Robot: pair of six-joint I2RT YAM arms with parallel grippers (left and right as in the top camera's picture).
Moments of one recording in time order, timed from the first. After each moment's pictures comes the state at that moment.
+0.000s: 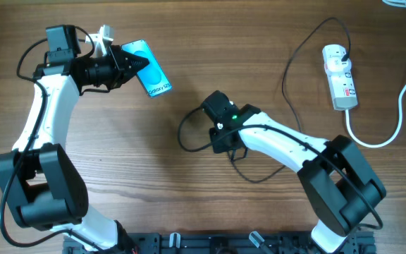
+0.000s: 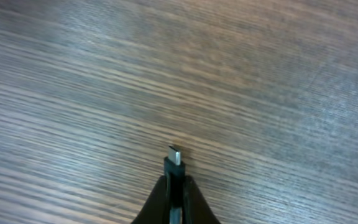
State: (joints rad) left arm 0.16 1.79 1.35 -0.58 0.98 -0.43; right arm 0.70 1.86 1.11 -0.64 0.04 0.43
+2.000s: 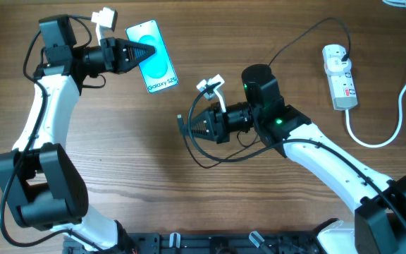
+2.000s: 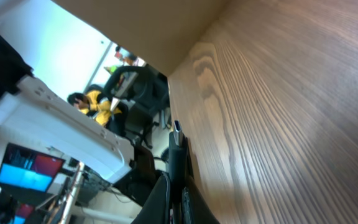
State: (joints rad) left arm 0.16 1.79 1.35 -0.29 1.53 -0.38; right arm 0.53 1.54 0.95 0.08 -1.14 0.45
